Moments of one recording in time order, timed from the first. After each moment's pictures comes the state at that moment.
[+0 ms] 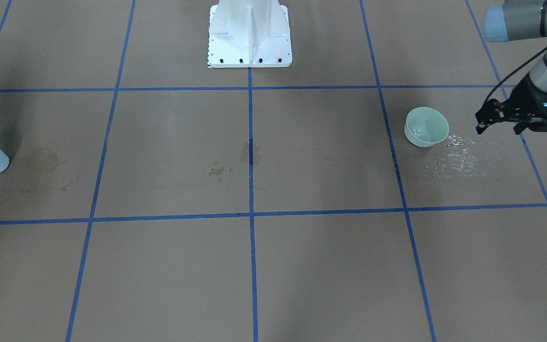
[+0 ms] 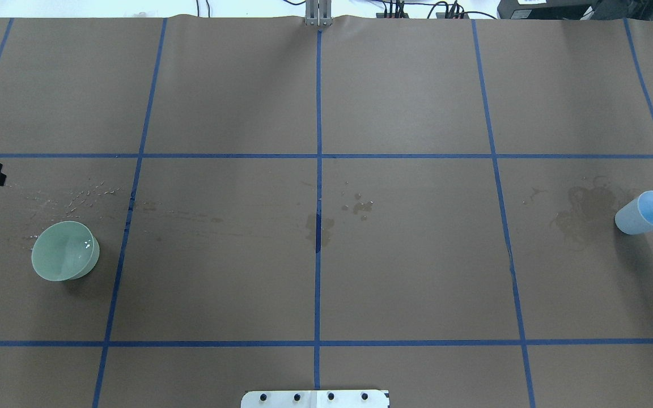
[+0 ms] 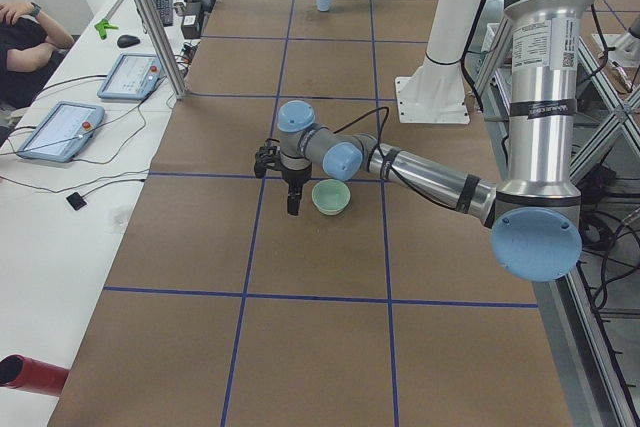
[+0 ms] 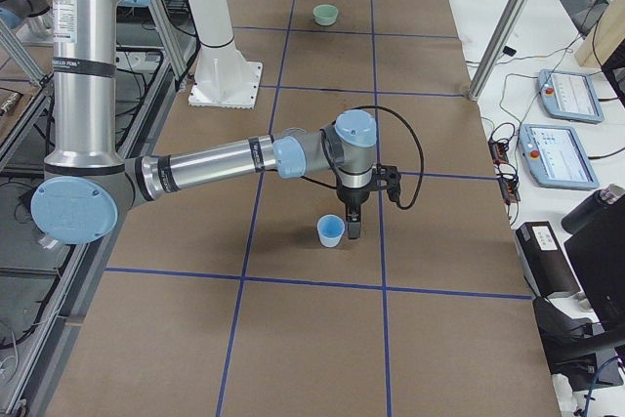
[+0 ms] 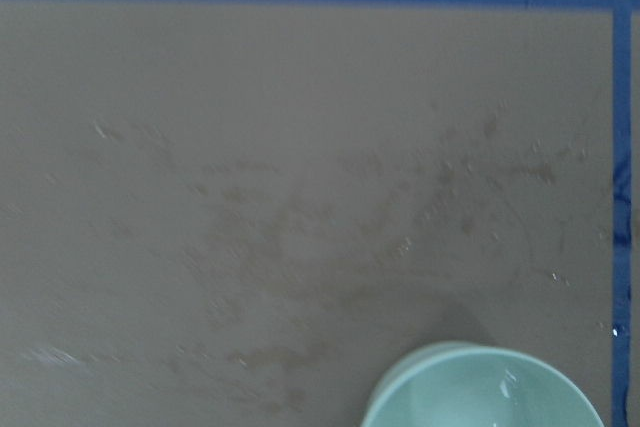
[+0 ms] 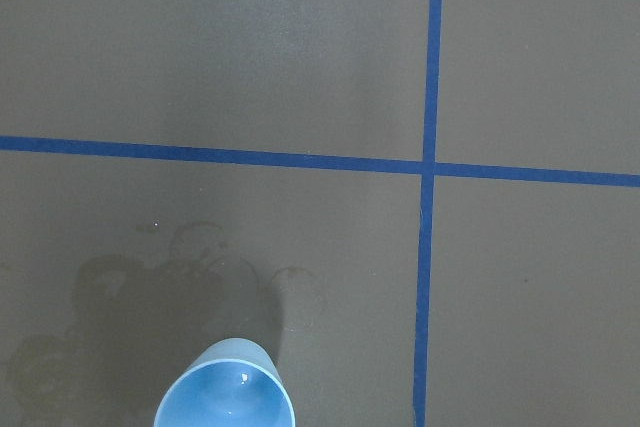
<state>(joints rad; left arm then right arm) -1.17 -1.56 -1.90 -1.69 -2.19 -0.47 1.35 -1.63 1.87 -1.56 2.19 0.28</state>
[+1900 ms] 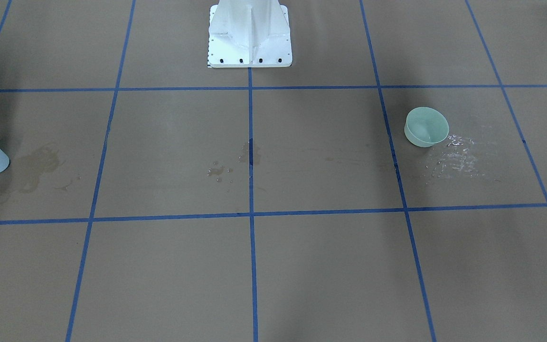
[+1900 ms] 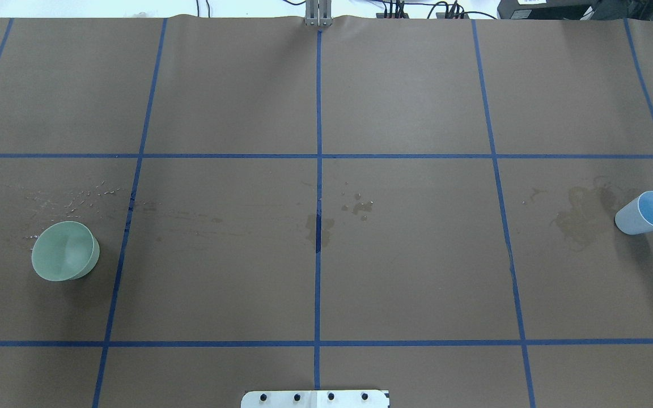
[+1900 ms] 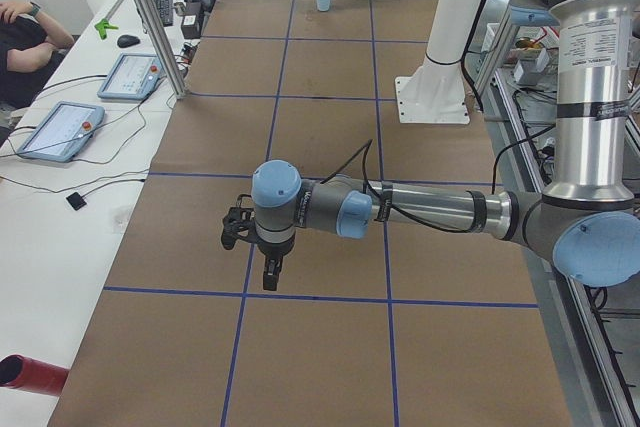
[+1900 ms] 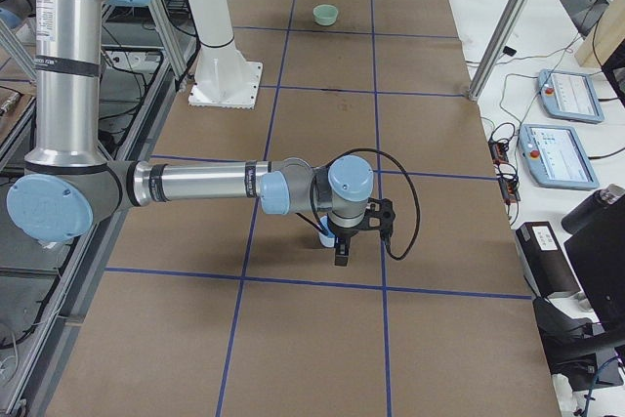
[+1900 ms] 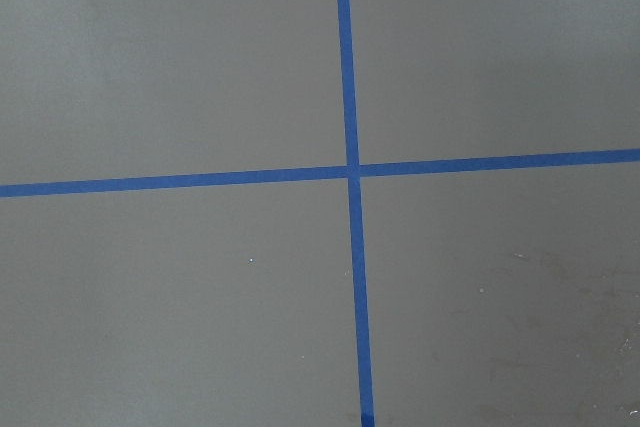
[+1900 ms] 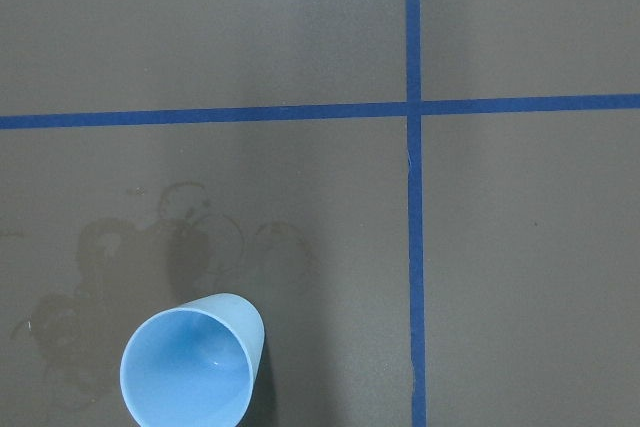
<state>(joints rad) -1.53 -1.50 -1.72 -1.68 -2.30 -0.10 1.50 -1.67 1.74 -1.54 2.41 0.16</state>
